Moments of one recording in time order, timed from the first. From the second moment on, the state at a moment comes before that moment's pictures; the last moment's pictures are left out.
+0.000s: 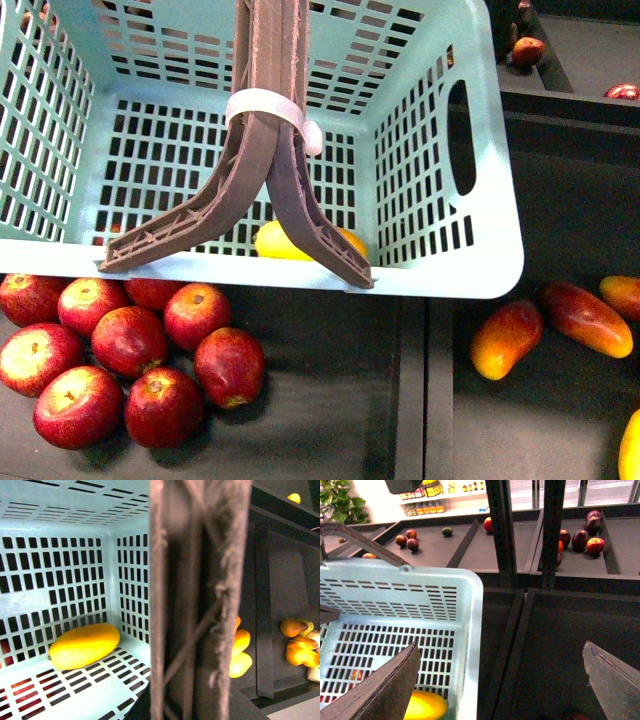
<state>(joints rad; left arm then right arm) -0.45 1.68 1.31 -0.26 0.16 -0.46 0.15 1.03 0.44 0.44 -0.08 0.17</state>
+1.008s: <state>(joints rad) -0.45 1.68 1.31 -0.26 0.16 -0.47 0.00 0.37 0.09 0.28 0.00 0.03</state>
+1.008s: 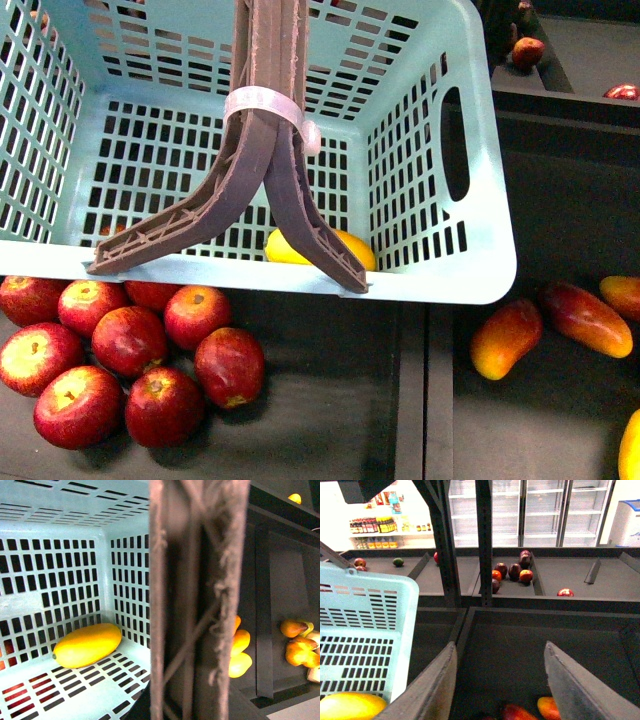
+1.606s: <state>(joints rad) -0.45 1.68 1.31 -0.26 0.16 -0.47 0.00 0.24 0.04 0.21 0.00 0.00</state>
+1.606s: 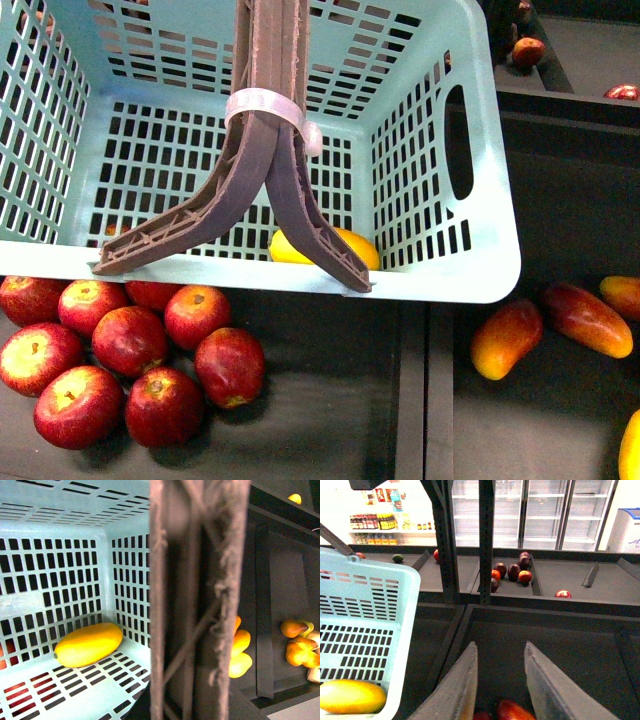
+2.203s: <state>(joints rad) -0.46 1.68 1.31 -0.26 0.18 -0.47 0.00 0.24 0.03 0.21 0.00 0.00</state>
